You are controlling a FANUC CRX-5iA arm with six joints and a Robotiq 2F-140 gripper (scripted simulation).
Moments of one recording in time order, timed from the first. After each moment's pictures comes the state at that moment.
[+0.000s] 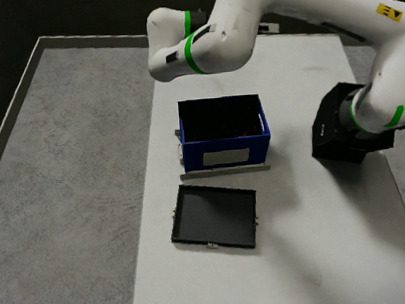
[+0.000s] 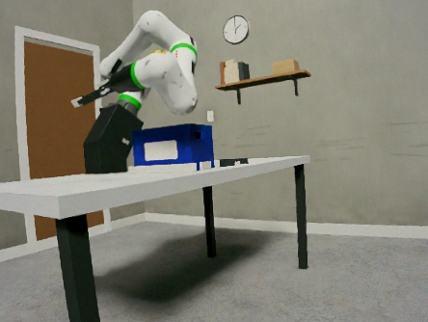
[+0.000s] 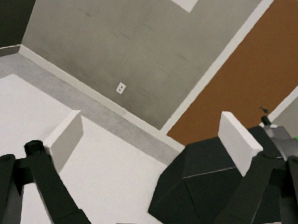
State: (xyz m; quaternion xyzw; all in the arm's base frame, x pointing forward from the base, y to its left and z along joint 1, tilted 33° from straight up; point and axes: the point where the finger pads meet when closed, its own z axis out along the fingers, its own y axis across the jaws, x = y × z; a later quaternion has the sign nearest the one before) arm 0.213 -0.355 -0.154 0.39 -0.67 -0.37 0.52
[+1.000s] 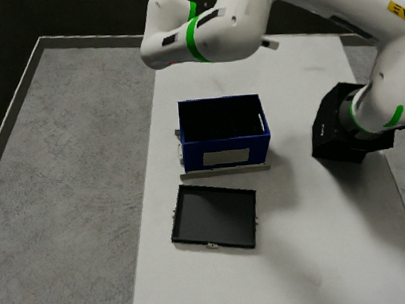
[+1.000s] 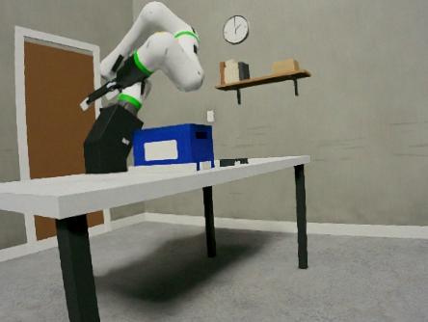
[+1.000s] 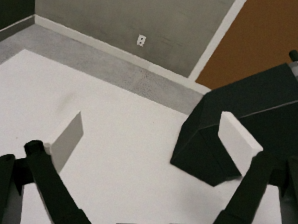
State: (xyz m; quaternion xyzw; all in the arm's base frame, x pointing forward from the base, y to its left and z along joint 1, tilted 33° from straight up) arm 0.224 -0.314 -0.153 0.30 -0.78 -0.33 0.45
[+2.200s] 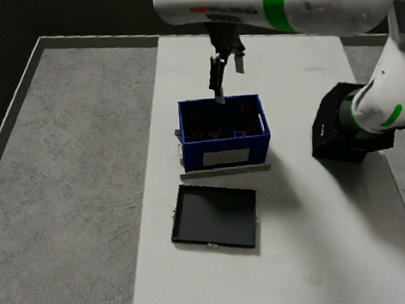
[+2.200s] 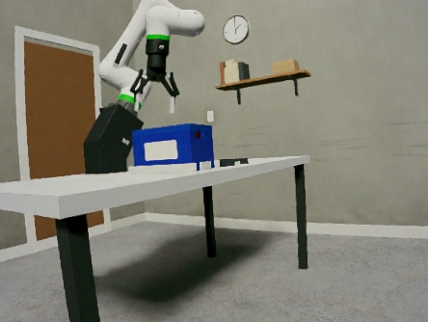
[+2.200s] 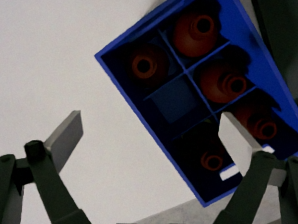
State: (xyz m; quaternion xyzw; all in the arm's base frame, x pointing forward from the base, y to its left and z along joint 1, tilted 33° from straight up) arm 0.370 -0.159 -0.080 -0.25 -0.92 -0.28 0.09
